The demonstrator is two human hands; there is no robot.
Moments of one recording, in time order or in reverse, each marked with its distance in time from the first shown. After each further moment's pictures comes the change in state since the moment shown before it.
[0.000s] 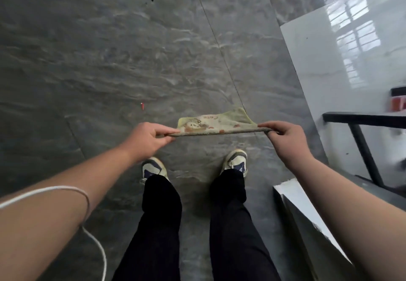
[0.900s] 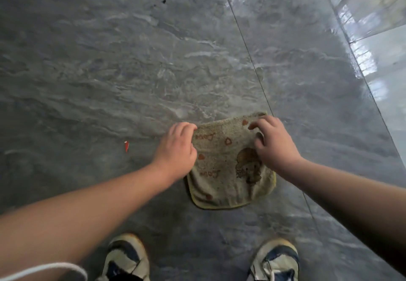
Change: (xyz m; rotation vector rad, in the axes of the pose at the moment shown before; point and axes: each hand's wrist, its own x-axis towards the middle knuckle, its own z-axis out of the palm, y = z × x) left_hand 0.284 -0.153 0.097 0.537 0.416 0.263; right_hand 0.287 0.107 0.188 -0.565 -0.080 -0.582
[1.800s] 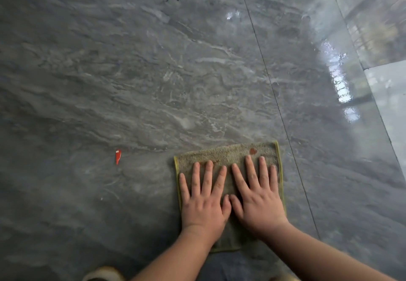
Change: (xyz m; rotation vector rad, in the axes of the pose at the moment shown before) left_hand -0.053 0.033 0.118 0.139 -0.038 -0.128; right_hand -0.052 -0.009 0.098 -0.573 -0.140 -0.088
